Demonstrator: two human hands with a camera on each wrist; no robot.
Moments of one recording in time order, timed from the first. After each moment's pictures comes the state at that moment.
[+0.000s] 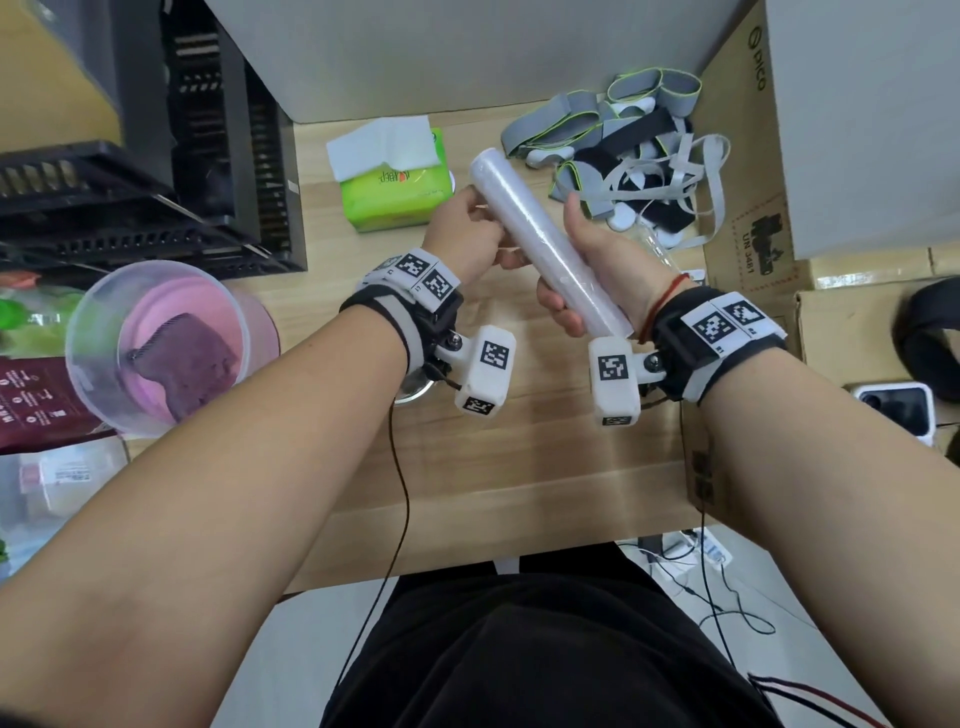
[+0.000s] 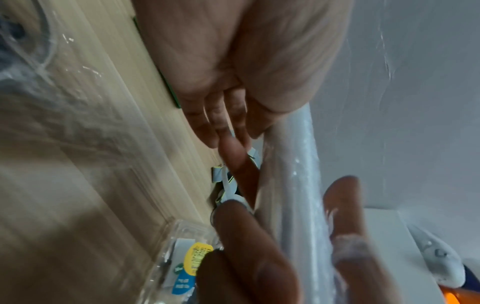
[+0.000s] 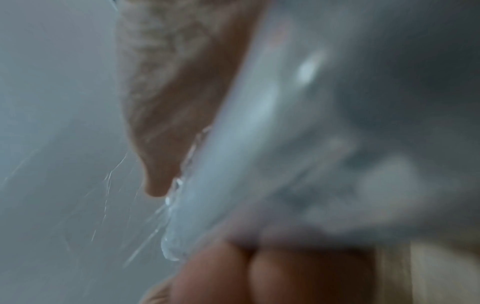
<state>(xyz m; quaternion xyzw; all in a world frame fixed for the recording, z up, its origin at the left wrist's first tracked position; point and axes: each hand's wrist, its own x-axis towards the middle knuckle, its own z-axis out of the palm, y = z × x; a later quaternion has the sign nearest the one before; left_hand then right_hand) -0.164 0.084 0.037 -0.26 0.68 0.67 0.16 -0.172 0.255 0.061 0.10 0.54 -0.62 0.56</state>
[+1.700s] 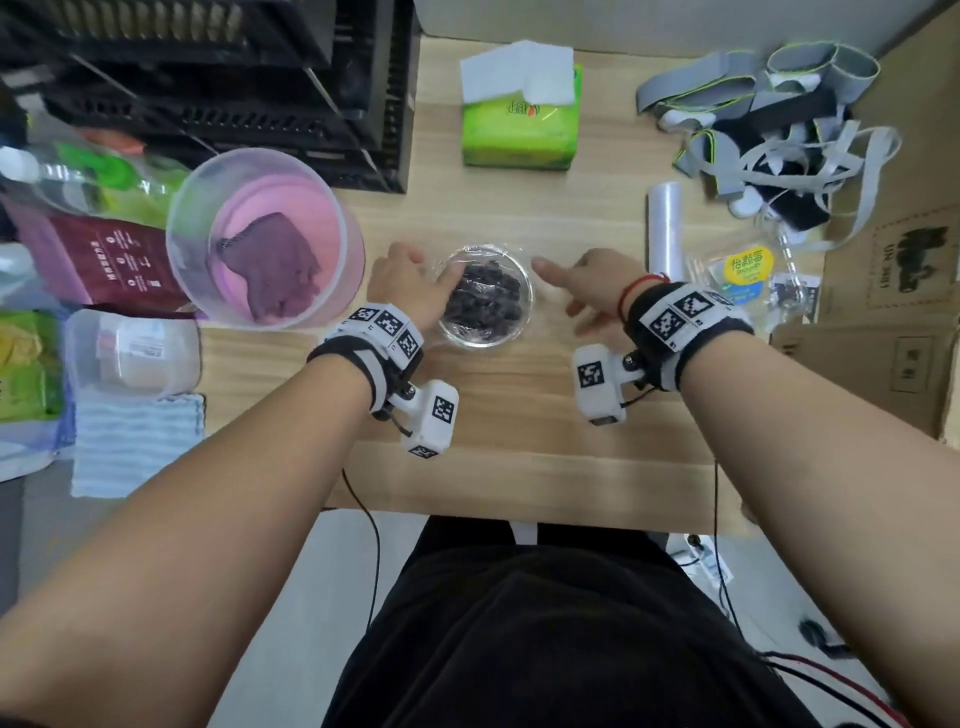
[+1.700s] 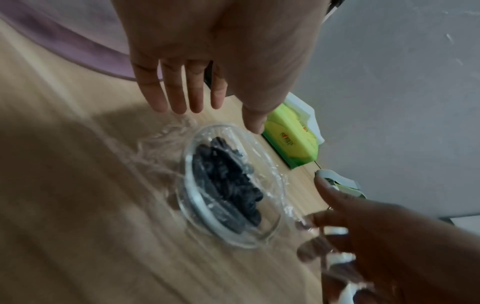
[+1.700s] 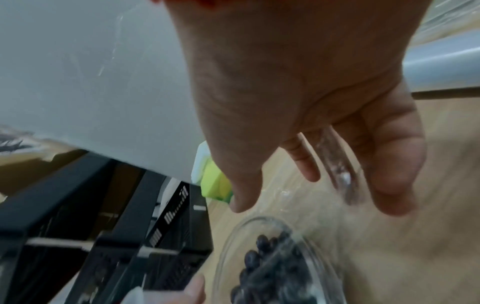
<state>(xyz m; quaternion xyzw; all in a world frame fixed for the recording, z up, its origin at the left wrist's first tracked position) -0.027 -0.048 -0.020 -0.39 0.84 0.34 0.17 -0.134 0.156 -0.006 0.01 0.85 -0.20 0.49</state>
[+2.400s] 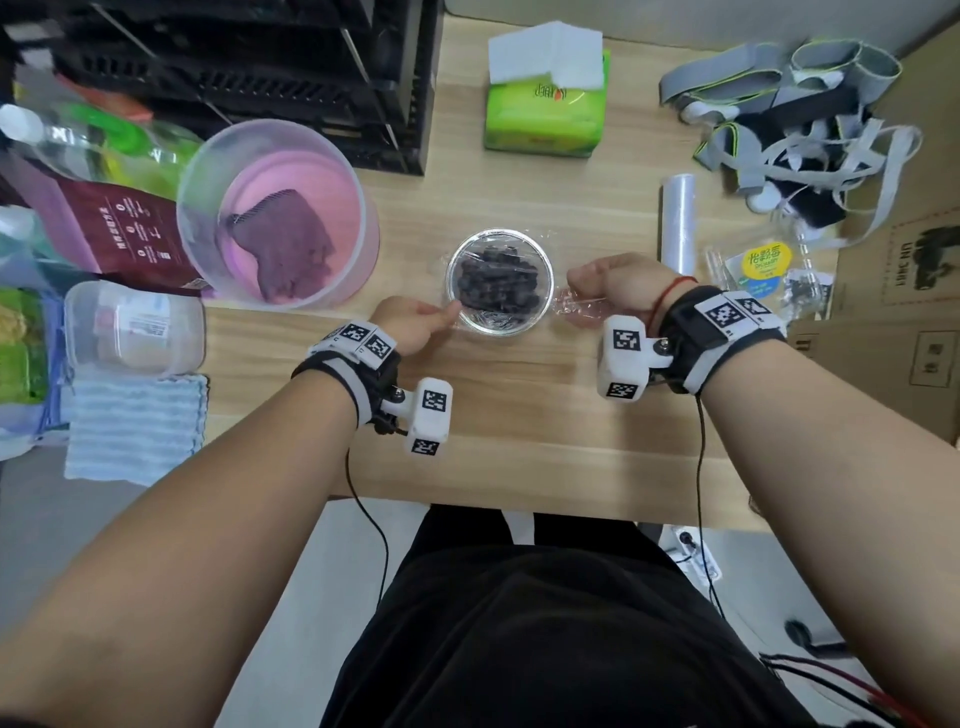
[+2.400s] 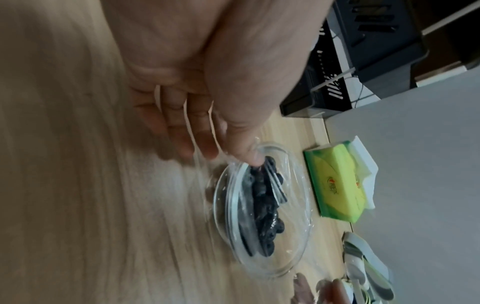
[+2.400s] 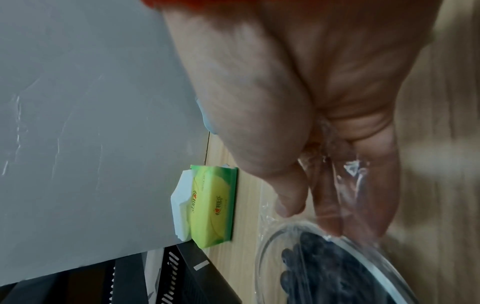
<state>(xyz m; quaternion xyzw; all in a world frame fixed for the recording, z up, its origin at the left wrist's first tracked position) 0.024 -0.066 -0.035 -0.42 0.69 0.50 0.31 -0.115 0.168 -0.011 0.16 0.70 -0.46 0.52</state>
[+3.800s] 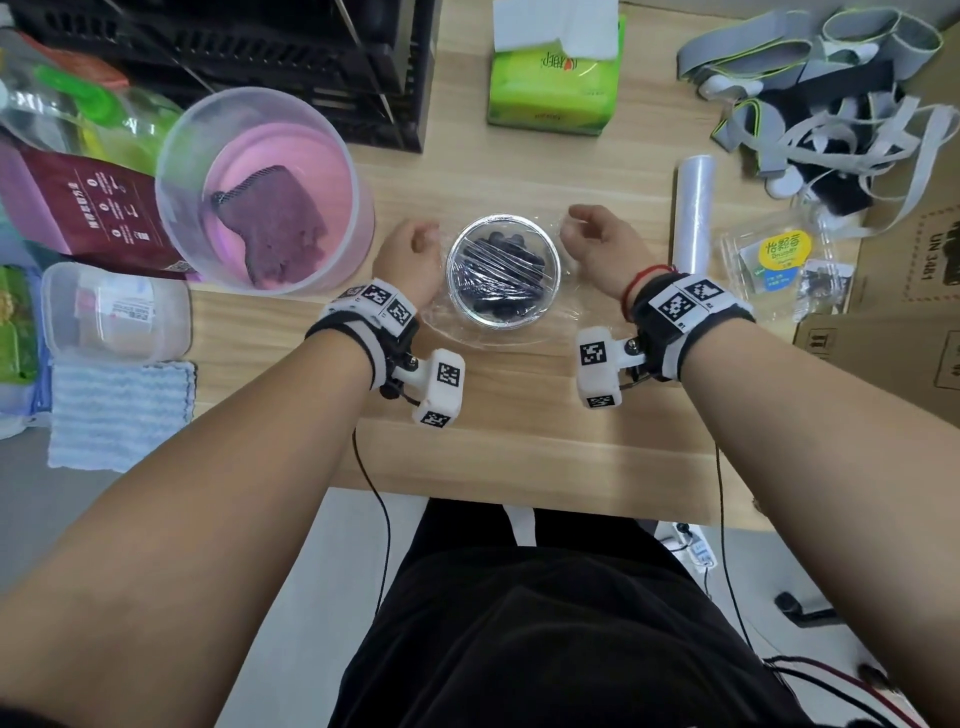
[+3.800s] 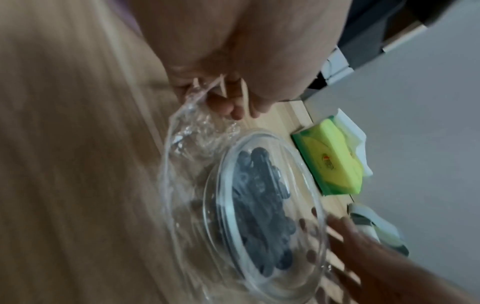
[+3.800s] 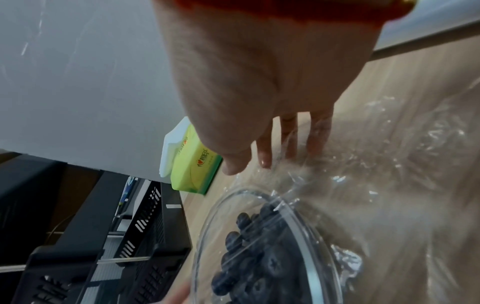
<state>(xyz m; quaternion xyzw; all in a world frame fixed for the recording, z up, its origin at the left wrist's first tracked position) -0.011 -0.062 -0.045 -0.39 0.78 0.46 0.15 -0.119 0.142 -0.038 -0.01 0.84 -0.38 0.37</state>
